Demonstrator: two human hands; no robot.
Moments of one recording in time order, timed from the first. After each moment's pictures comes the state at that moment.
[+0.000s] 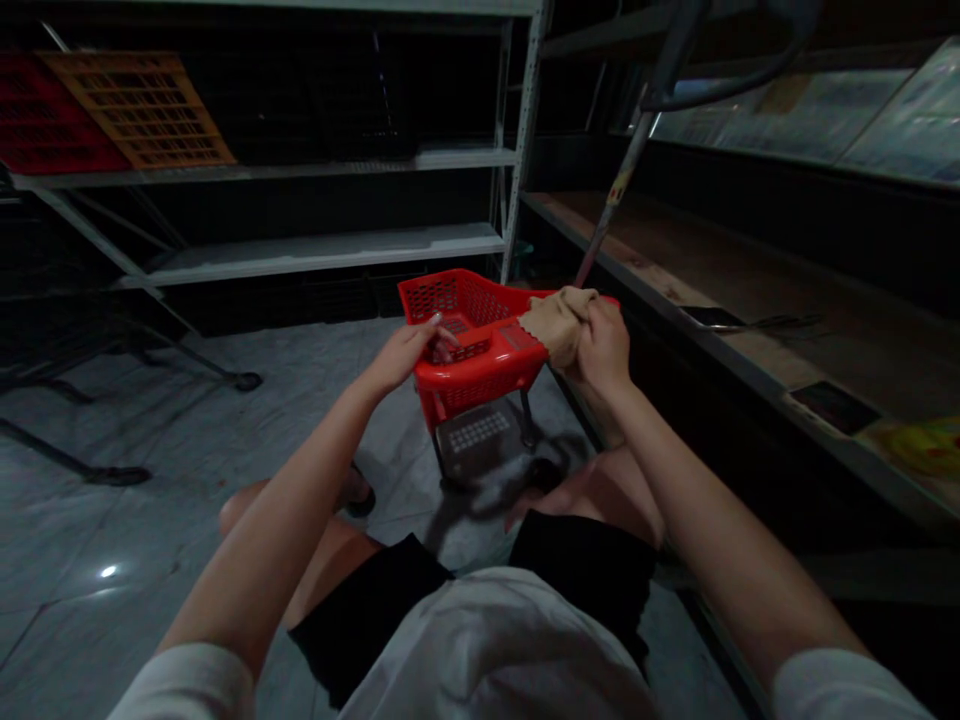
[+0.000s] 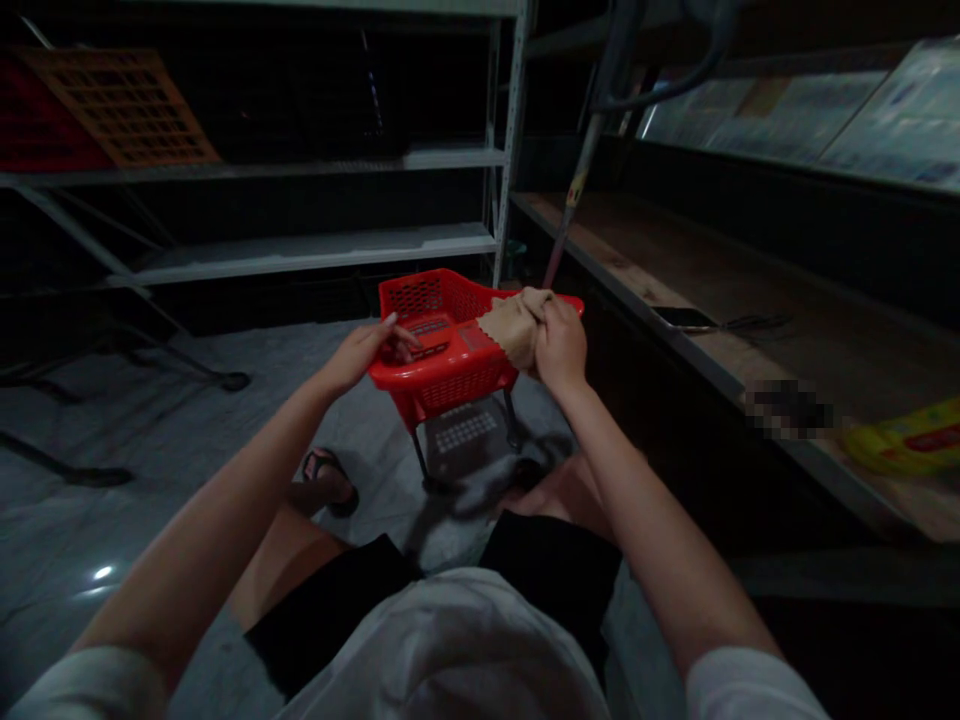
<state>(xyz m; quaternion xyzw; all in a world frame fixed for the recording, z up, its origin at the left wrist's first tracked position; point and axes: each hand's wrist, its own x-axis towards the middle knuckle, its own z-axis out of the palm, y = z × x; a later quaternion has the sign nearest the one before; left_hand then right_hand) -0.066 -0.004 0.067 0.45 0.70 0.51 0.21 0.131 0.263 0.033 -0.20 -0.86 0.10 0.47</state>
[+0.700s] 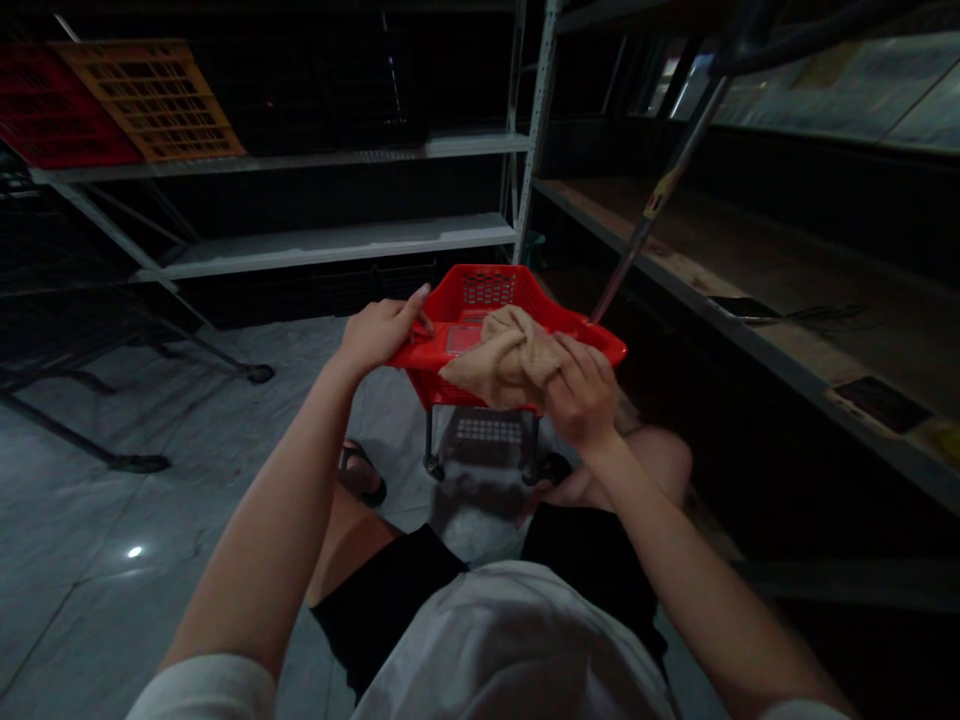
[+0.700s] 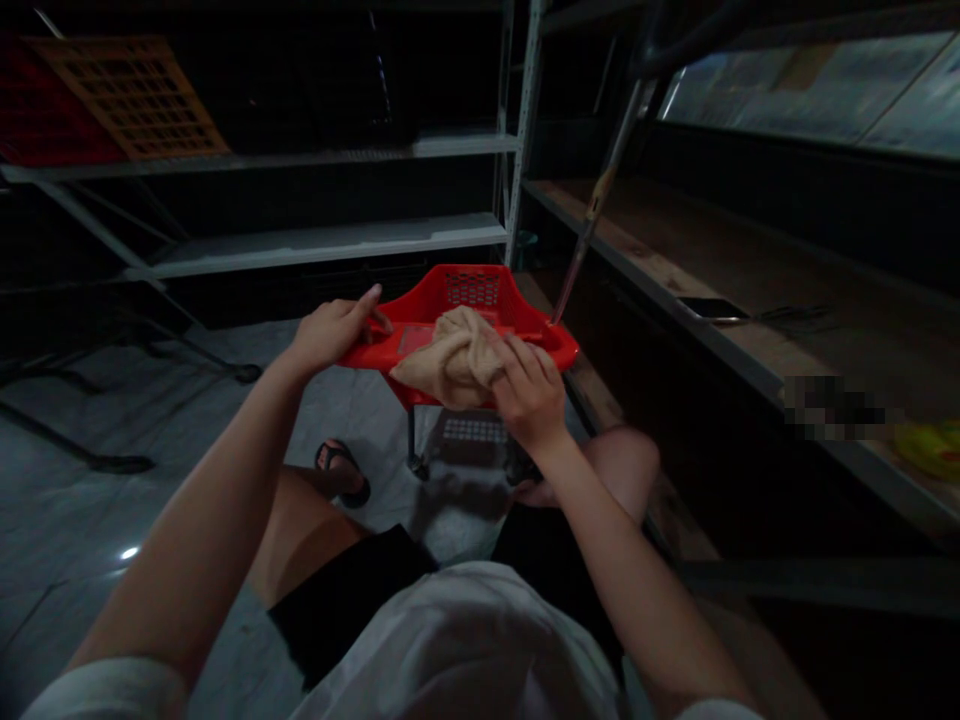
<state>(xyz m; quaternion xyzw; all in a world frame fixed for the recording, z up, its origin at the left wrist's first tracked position) -0.095 -0.038 0.099 0.37 0.89 0.27 0.03 0.159 0.147 0.010 -0.04 -0.88 -0.07 0.47</state>
